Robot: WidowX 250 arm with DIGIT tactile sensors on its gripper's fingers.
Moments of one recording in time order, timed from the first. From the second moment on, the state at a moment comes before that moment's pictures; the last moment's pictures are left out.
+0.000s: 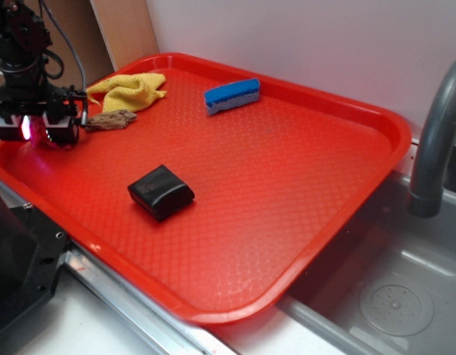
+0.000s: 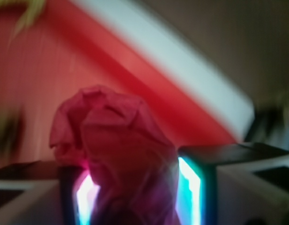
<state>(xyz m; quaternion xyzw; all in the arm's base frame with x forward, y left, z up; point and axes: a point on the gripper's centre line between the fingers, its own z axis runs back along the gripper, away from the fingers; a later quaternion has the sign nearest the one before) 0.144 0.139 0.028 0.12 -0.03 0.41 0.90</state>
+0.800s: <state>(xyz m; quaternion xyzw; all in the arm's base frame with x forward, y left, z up) 0.184 0.057 0.136 -0.01 -0.04 0.17 0.98</state>
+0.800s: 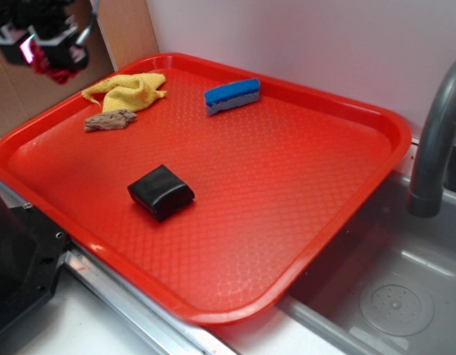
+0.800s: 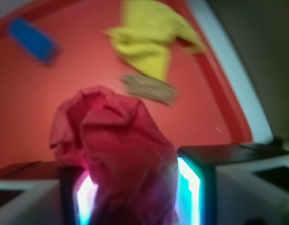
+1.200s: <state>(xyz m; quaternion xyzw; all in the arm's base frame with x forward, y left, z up) 0.214 0.003 0.171 0.02 -0.05 0.10 0.99</state>
